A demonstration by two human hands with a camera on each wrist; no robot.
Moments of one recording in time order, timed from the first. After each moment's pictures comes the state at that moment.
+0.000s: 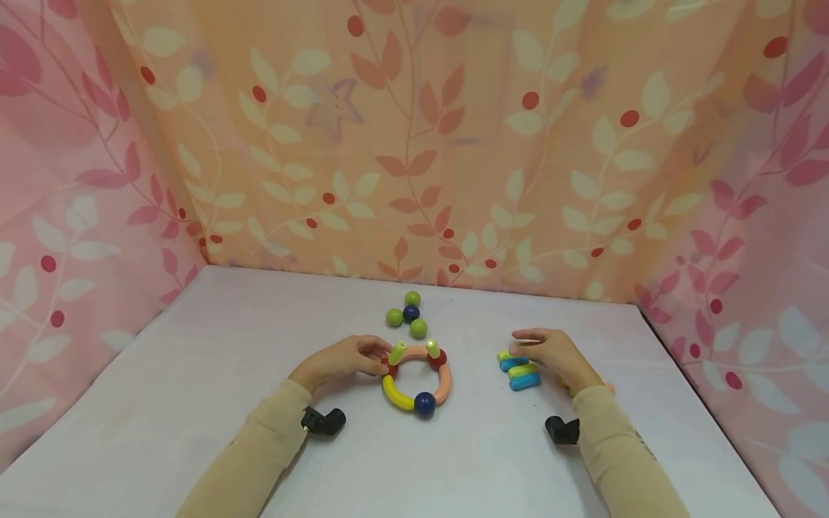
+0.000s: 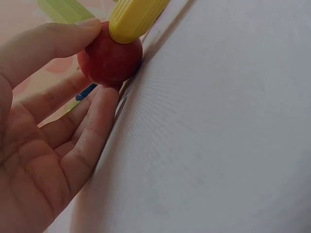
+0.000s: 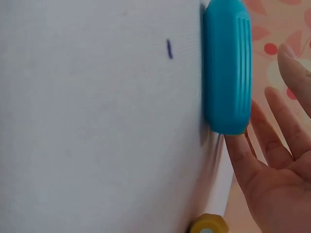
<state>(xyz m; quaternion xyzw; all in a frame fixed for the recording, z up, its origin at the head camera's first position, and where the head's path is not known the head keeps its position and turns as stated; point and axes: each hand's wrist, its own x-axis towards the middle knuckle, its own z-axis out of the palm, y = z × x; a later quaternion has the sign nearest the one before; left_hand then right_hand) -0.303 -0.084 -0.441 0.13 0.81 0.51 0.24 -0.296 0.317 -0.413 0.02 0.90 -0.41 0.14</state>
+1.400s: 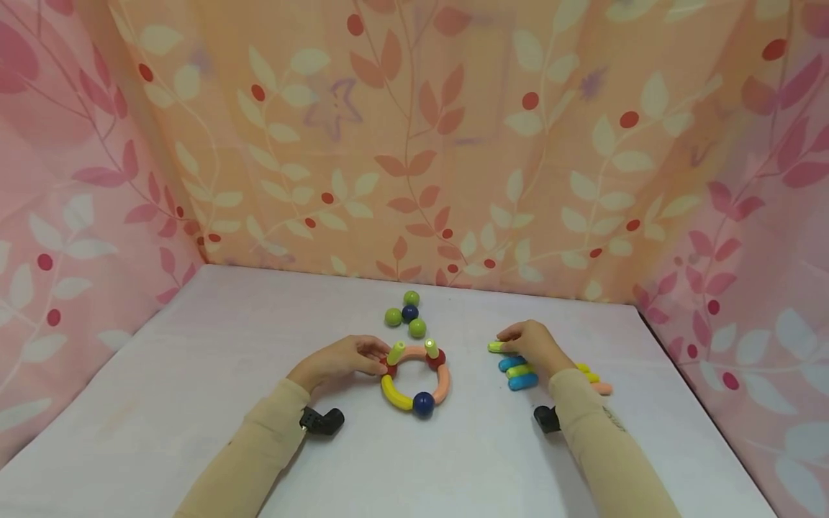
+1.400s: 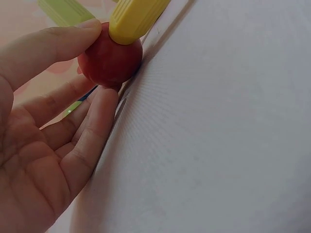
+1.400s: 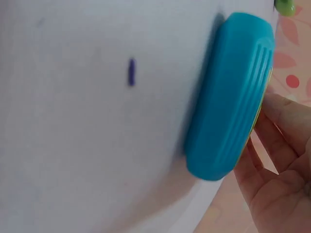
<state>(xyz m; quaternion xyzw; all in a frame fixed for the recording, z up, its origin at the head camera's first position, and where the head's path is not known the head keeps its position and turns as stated) -0.302 -0.084 -0.442 0.11 0.82 0.51 0.24 -0.319 0.290 -0.411 0.00 0.94 -0.31 0.14</state>
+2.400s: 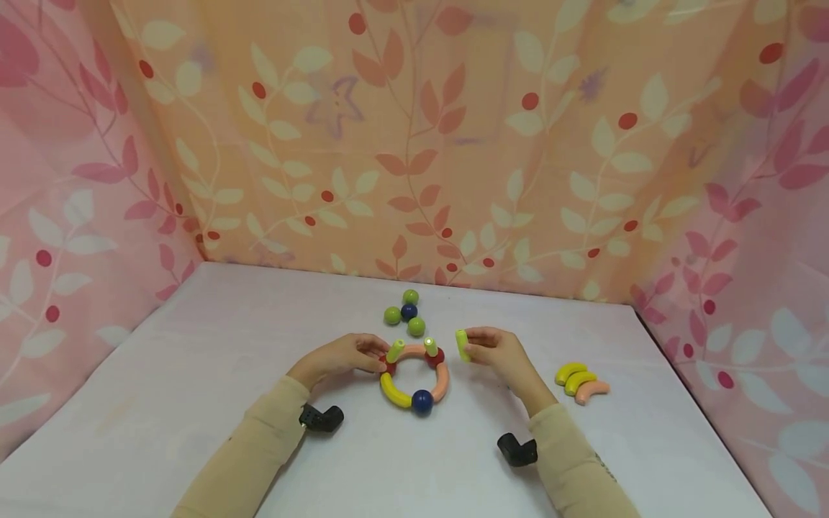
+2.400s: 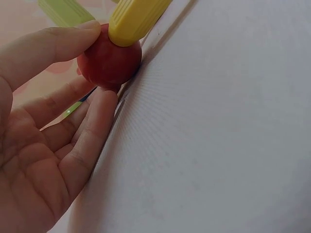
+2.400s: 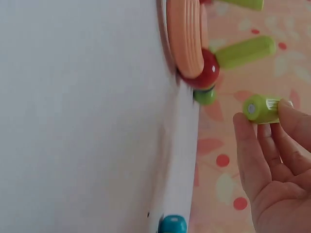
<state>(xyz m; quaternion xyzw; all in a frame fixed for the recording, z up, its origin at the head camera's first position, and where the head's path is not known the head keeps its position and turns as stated) -0.303 -0.084 -0.441 0.12 0.82 0.50 0.24 -0.267 0.228 -0.400 -0.02 0.84 -0.53 0.09</state>
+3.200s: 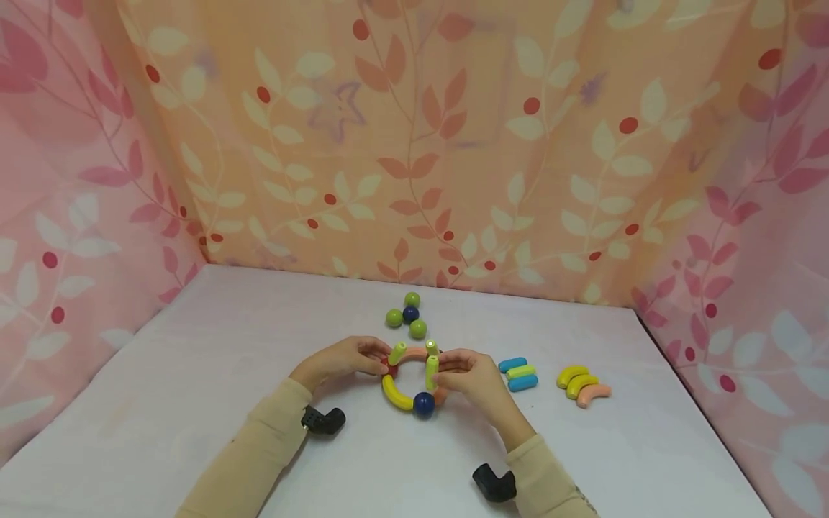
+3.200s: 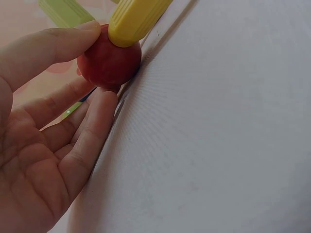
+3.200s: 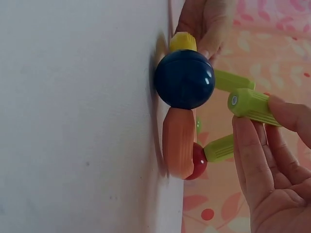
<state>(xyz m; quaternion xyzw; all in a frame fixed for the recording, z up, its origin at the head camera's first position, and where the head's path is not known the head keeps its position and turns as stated) -0.303 -0.085 -0.443 0.13 0.81 0.52 0.24 -0.228 0.182 -0.403 -0.02 0.82 -0.57 0.09</state>
